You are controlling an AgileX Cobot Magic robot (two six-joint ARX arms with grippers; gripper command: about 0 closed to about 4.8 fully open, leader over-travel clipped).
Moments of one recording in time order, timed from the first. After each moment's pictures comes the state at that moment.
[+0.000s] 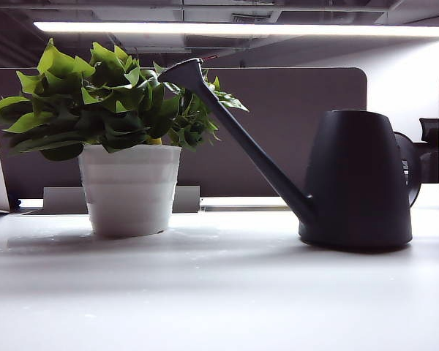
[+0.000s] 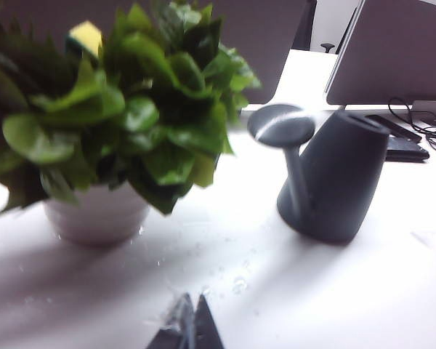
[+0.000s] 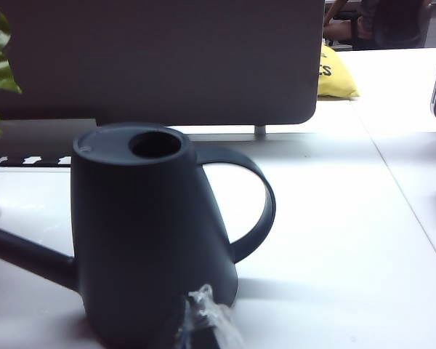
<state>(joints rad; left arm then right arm) -0.59 0.09 0.34 -0.33 -0.07 -0.19 0.03 0.28 0.17 0.09 -0.15 0.06</state>
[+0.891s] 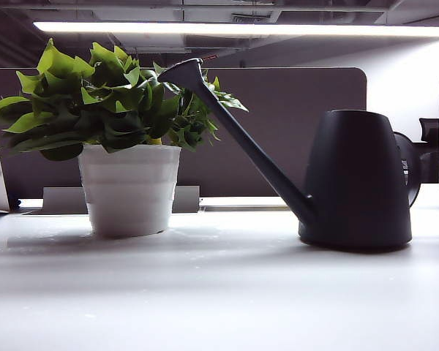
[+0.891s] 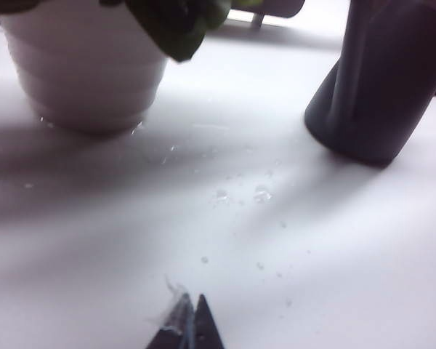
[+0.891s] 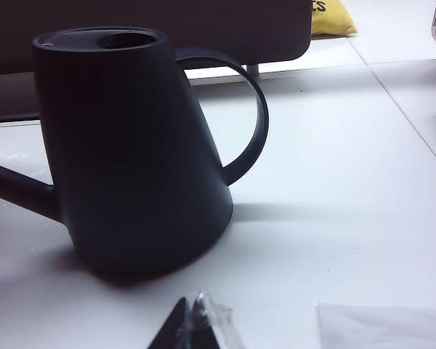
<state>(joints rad) -0.59 0.08 0.02 -0.16 -0.06 -0.26 0.03 0.13 0.01 0.01 -0.13 0.10</state>
